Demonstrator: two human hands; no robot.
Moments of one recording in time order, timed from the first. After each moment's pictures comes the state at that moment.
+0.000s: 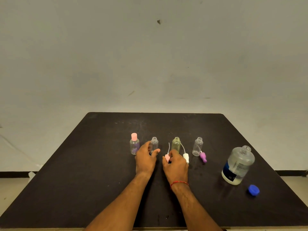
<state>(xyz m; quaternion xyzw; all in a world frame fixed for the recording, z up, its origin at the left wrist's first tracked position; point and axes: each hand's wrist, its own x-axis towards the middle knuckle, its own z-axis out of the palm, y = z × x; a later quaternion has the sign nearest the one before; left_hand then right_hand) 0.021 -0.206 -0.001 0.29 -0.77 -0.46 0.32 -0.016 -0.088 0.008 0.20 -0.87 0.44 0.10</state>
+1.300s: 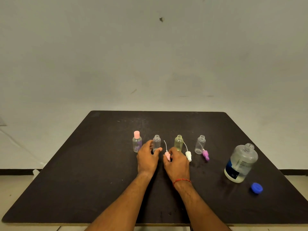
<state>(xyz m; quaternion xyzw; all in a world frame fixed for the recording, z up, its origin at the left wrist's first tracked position) 0.030 -0.202 0.000 0.29 -0.77 -0.45 0.34 -0.016 -0.087 0.009 0.25 -0.86 0.43 0.09</state>
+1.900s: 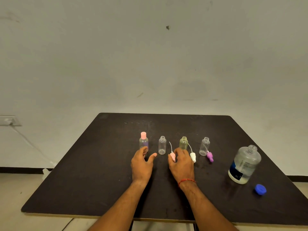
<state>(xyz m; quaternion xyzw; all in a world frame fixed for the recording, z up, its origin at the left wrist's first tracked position) 0.079 -0.213 -0.006 0.32 -0.74 -0.45 0.37 -0.010 -0.086 0.011 0.25 -0.85 0.44 0.14</state>
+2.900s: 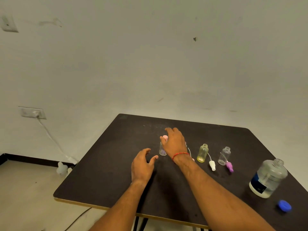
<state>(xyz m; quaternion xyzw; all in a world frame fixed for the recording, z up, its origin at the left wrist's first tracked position) 0.136 -0.274 -0.007 0.35 -0.78 -0.36 0.36 0.015 -0.199 0.095 0.40 -0.86 0.30 0.12</state>
